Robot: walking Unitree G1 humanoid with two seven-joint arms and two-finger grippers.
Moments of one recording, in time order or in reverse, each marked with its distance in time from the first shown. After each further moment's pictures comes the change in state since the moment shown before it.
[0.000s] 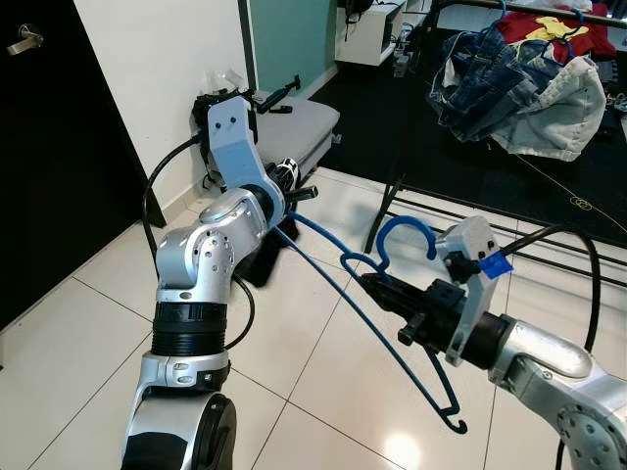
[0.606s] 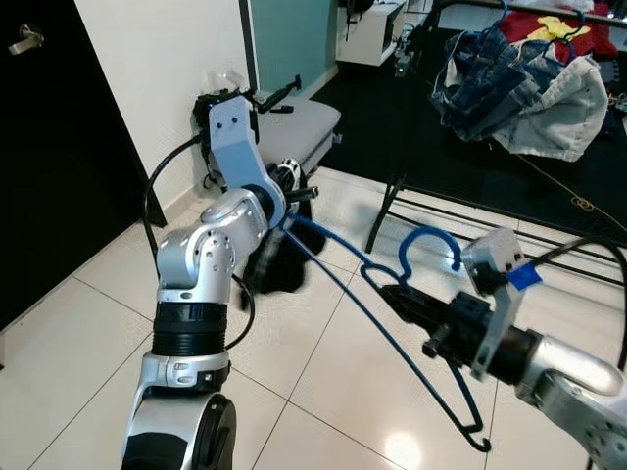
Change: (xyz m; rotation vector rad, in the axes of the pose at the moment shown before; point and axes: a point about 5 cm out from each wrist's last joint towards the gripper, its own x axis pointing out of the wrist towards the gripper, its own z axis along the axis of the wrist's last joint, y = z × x) left arm 0.000 0.001 0.000 -0.002 -0.002 0.004; right arm -0.025 -0.005 -0.010 0.018 0.050 -0.029
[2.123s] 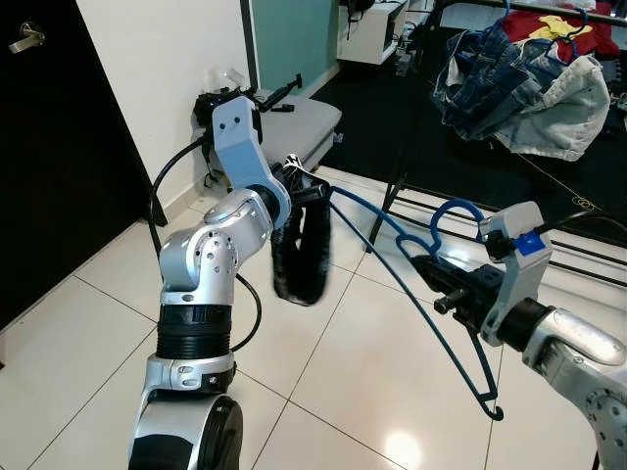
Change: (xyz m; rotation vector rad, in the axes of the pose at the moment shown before) left arm -0.003 -0.012 -0.005 -0.056 0.024 -0.047; right arm 0.010 -0.032 0.013 -0.020 -0.024 -0.239
